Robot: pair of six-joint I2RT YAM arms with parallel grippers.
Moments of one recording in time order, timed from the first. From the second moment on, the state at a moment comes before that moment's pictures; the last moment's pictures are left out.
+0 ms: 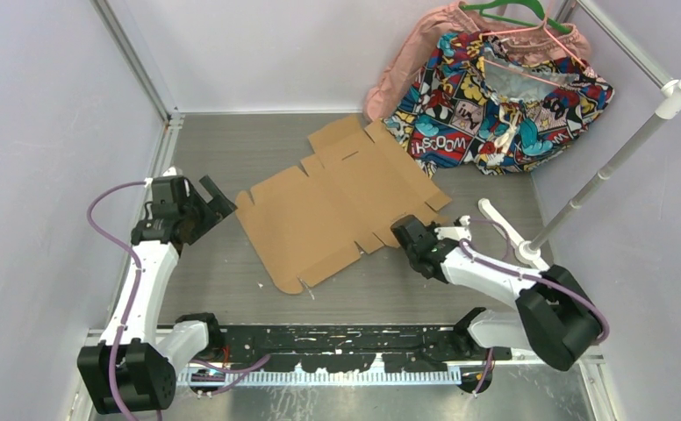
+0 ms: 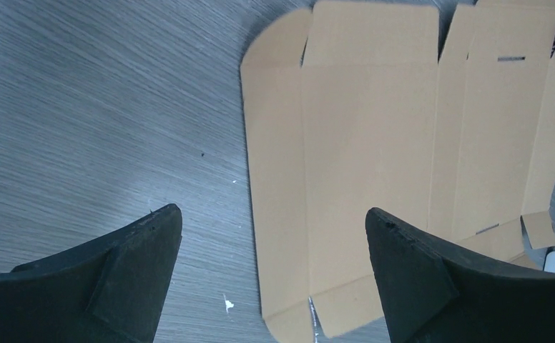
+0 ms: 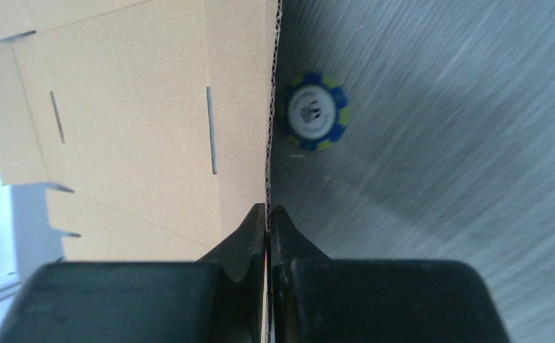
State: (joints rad) left arm 0.07 1.00 0.83 -0.61 0.08 -0.60; right arm 0.64 1.21 0.52 -0.31 0.65 1.66
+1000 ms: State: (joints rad) left arm 0.06 1.12 0.73 -0.55 0.06 -0.66; right arm 1.02 1.64 1.06 -0.25 0.40 0.38
